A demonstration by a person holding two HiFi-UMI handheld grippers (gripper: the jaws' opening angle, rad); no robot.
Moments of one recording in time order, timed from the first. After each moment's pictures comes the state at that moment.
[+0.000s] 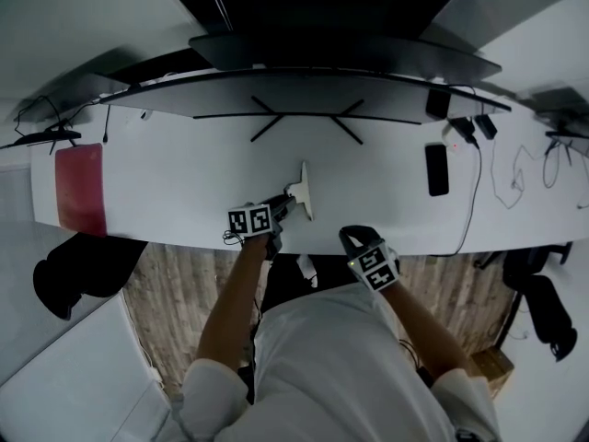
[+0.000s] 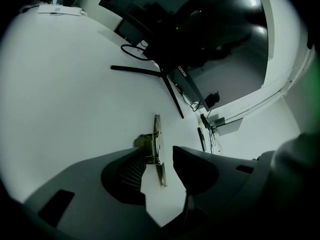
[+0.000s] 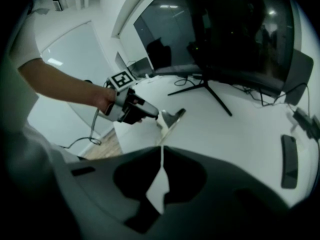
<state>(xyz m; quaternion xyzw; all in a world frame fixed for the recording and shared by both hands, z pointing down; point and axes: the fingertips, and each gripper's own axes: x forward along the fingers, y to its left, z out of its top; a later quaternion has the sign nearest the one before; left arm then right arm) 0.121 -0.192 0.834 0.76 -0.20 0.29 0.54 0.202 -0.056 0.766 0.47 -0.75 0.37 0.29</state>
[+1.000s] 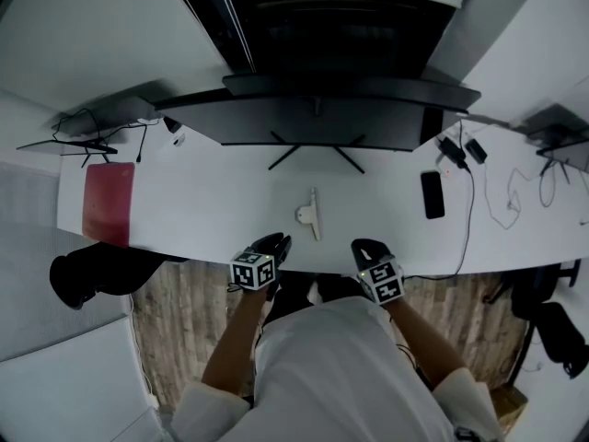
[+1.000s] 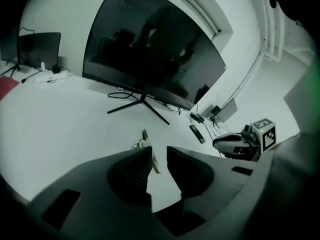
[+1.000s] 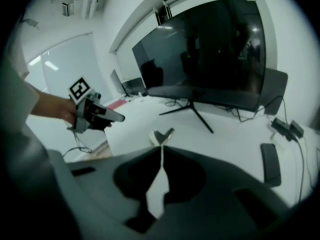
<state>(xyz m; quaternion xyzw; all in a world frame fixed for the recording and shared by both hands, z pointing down) 0.076 -0.158 0.724 0.86 -0.24 0.28 0.36 0.231 -0.058 0.712 0.55 -0.74 0.32 0.23</state>
